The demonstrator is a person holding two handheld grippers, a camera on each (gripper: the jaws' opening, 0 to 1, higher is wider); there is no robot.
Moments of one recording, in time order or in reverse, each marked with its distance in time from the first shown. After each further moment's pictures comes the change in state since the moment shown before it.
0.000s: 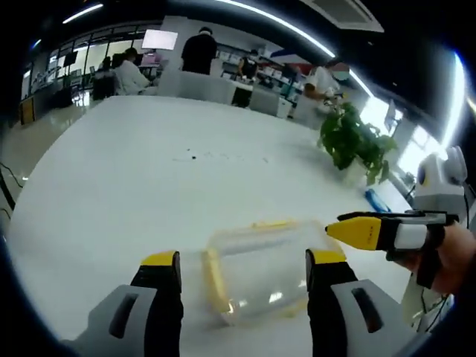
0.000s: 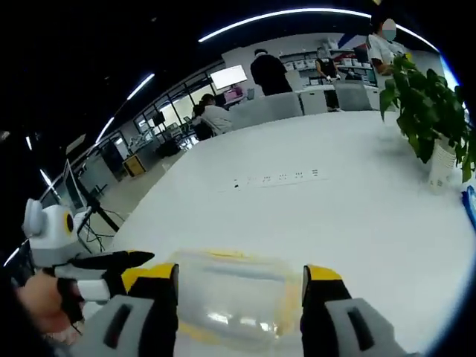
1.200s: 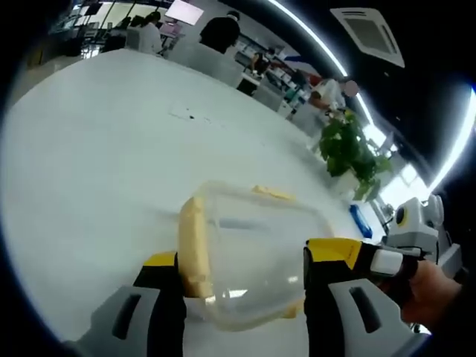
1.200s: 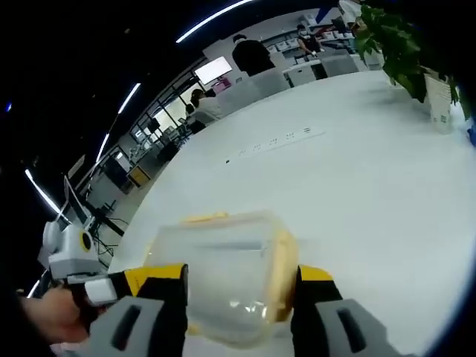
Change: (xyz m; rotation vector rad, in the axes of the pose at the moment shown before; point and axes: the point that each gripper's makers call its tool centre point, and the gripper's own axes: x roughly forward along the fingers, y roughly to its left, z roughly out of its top) left arm 0.031 -0.009 -0.045 -0.231 0.032 -0.119; right arm 0.024 -0.007 -0.050 0.171 0.026 0.073
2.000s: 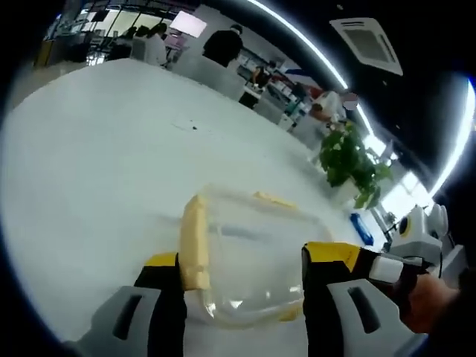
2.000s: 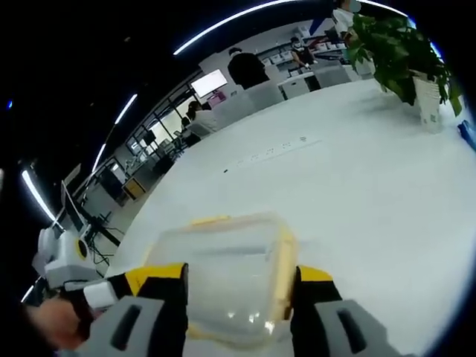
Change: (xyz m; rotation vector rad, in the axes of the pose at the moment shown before) left arm -0.004 0.002 0.003 0.036 -0.056 -0.020; right arm -0.002 0.005 -0.001 -0.001 -0.085 -0.024
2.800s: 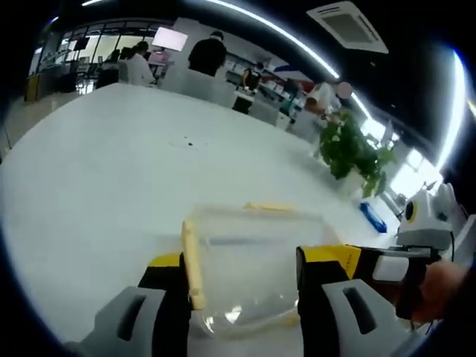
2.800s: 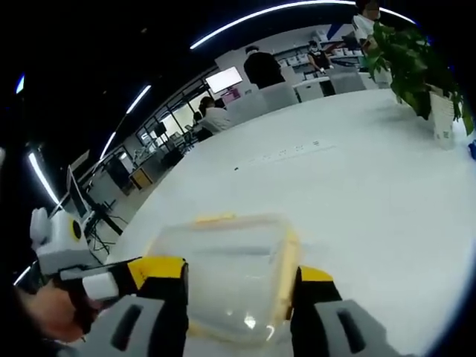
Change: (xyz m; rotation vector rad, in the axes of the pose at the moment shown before) left arm 0.000 0.003 0.012 0.111 -0.050 0.083; right arm 0.002 0.004 0.001 -0.080 -0.005 0.035
